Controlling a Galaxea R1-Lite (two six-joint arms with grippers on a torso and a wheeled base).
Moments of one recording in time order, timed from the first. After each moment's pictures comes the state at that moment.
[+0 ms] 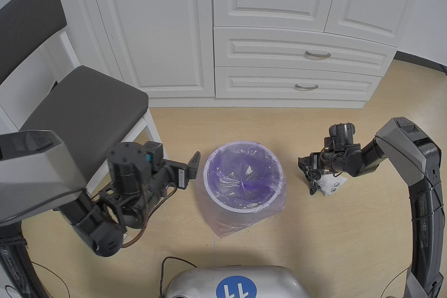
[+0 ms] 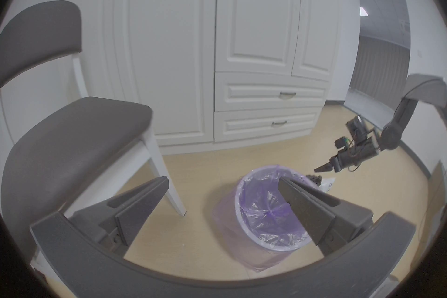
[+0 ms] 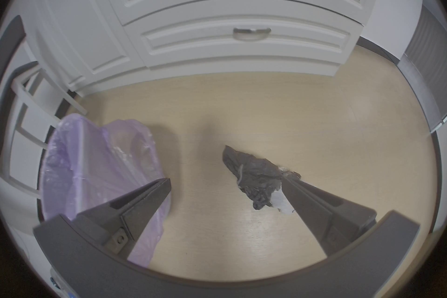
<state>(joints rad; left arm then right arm) -0.55 2.06 -0.60 -1.33 0.30 0.01 0.12 2.53 -1.47 -0.46 -0.01 0.07</state>
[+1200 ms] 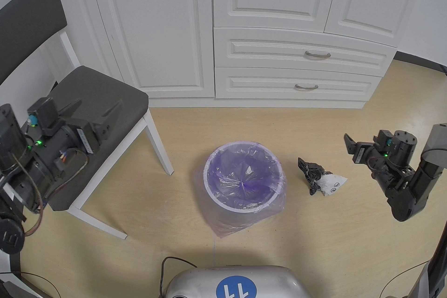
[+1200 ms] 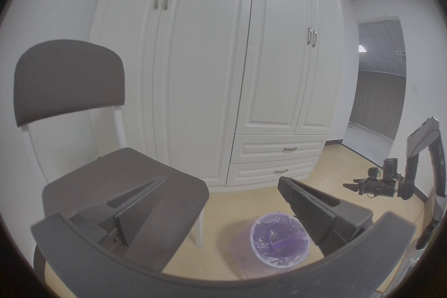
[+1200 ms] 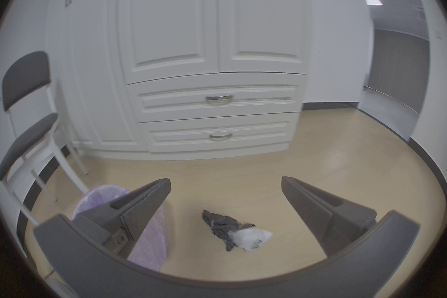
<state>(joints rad) -0.34 1.41 -0.44 -1.09 0.09 -0.02 0.09 2.07 -0.52 -1.51 -0.18 0.06</state>
